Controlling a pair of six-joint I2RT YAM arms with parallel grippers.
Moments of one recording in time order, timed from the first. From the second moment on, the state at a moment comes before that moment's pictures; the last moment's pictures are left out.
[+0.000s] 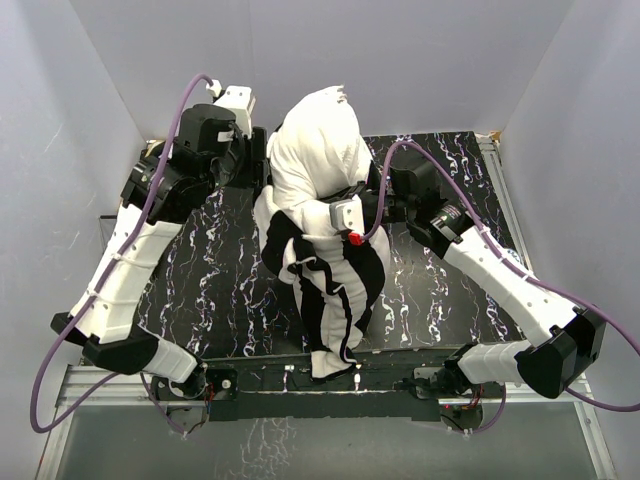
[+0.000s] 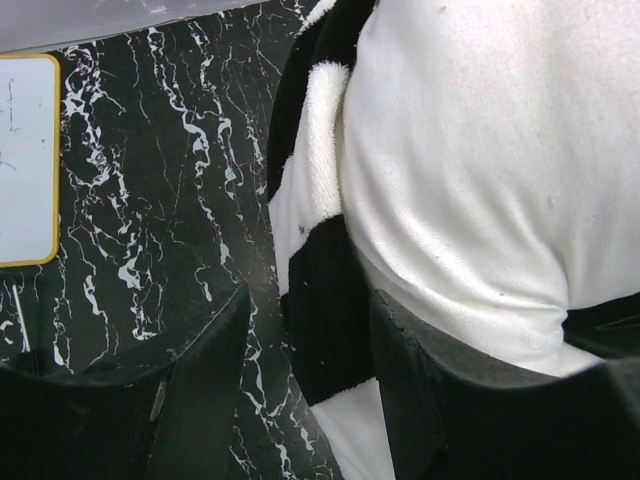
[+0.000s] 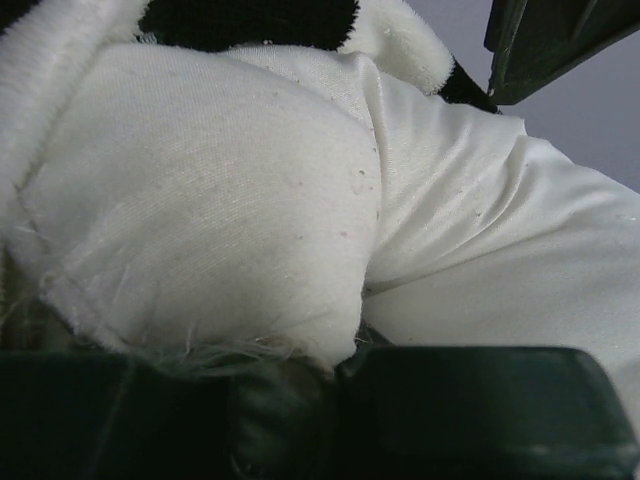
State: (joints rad) left arm -0.60 1.46 2.02 -1.10 -0.25 -0.23; right arm 0.60 1.31 1.29 -0.37 -0.78 -1.17
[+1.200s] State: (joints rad) left arm -0.59 1.31 1.97 -0.74 0.23 -0.35; right arm 0.62 1.35 1.35 -0.41 -0.79 -1.11
